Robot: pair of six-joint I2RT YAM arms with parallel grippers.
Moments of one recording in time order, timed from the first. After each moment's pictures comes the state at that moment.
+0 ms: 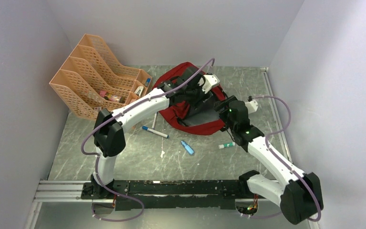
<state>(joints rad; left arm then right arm) -0.87 2.00 1.88 -0.57 -0.02 0.21 0.40 1.06 0.64 -0.04 0.35 1.06</state>
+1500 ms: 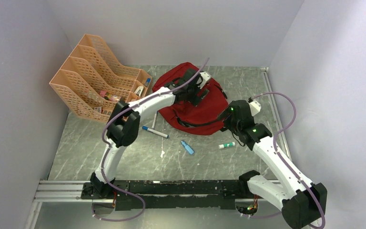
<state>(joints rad) -0.77 2.18 1.88 -0.39 -0.15 0.12 0.39 0.97 0.77 -0.54 0.32 0.95</state>
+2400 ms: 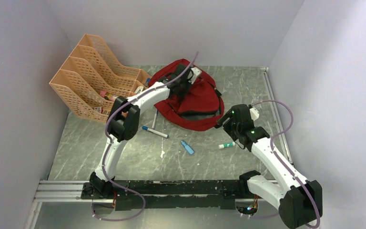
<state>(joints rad) -0.69 2.29 1.95 -0.41 -0.12 0.14 0.34 0.96 0.67 -0.50 0.22 1.02</state>
